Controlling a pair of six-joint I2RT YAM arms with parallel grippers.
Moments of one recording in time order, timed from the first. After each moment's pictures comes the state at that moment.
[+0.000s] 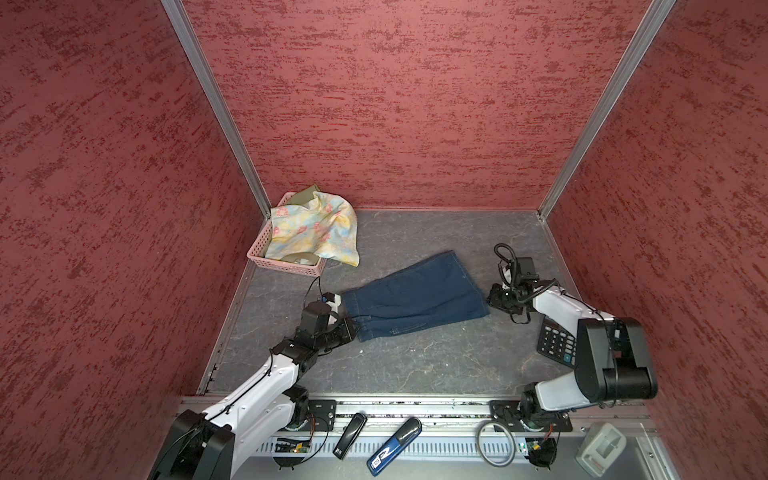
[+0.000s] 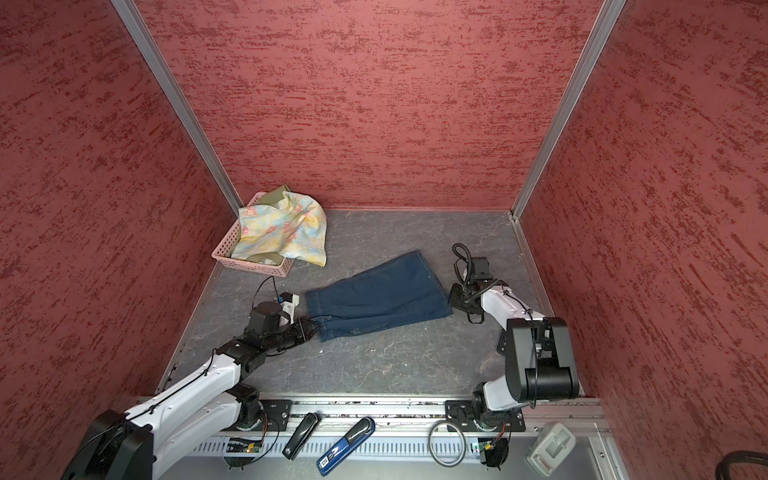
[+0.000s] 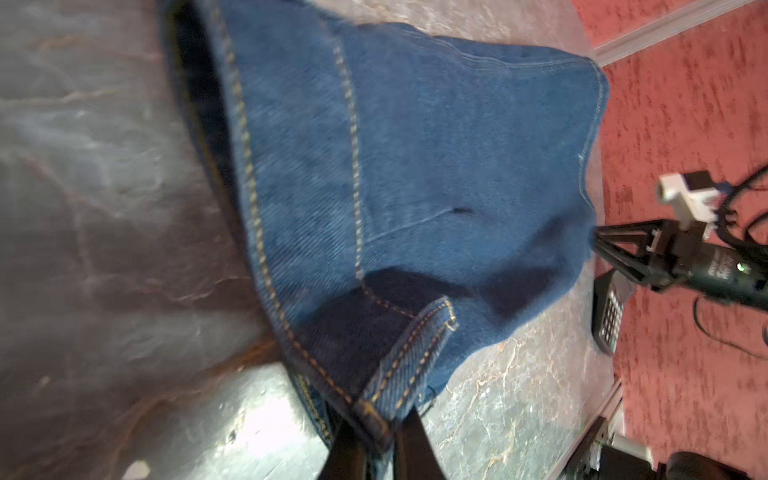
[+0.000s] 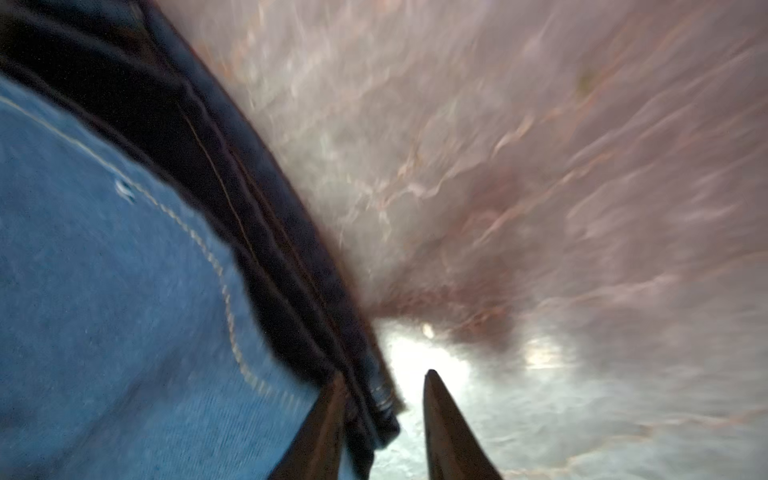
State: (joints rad) left arm -0.37 0.89 0.24 -0.09 0.32 -0.76; right arm 0.01 1.45 0.79 -0.46 -0.18 0.39
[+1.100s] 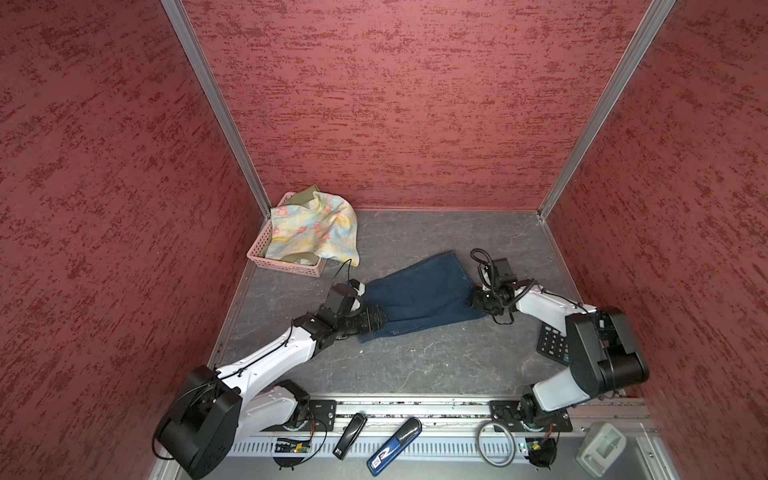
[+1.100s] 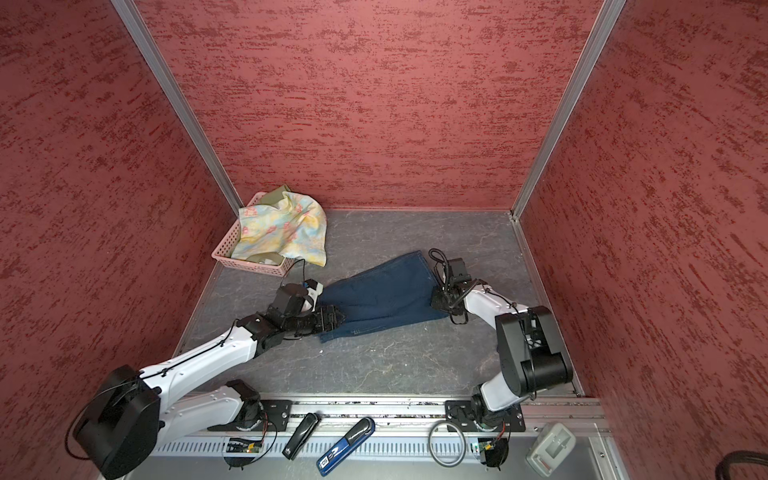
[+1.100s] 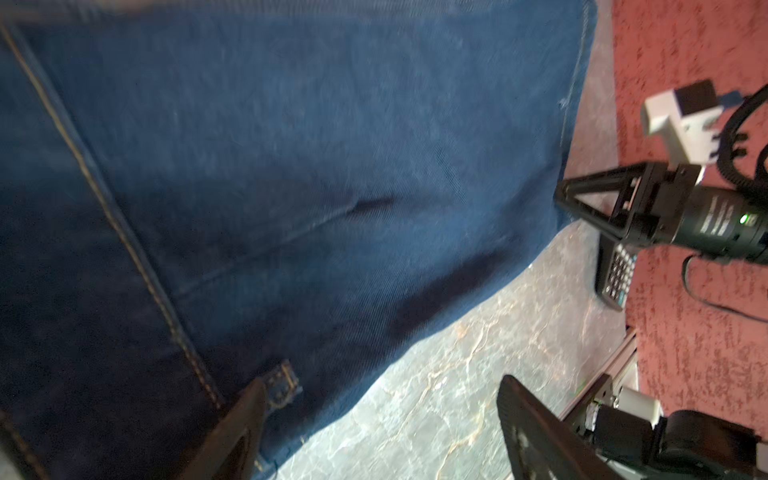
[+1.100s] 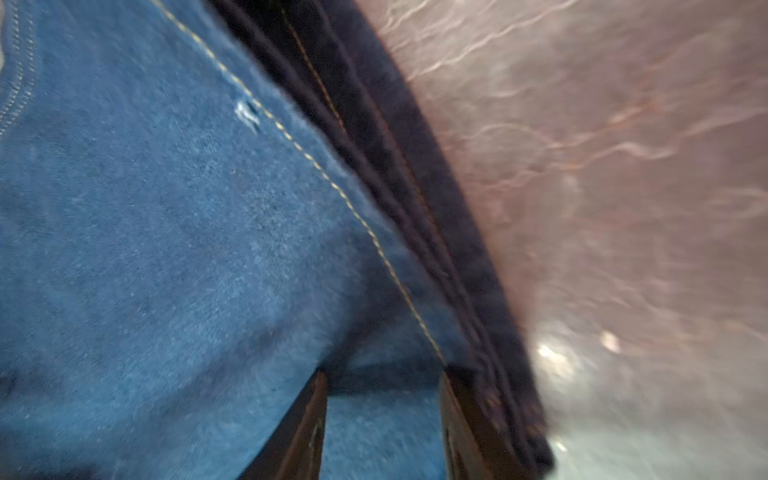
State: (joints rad) left arm -0.56 1.12 0.48 -0.20 0.28 -0.74; right arm 0.21 1.56 0.78 -0.37 -0.18 0.48
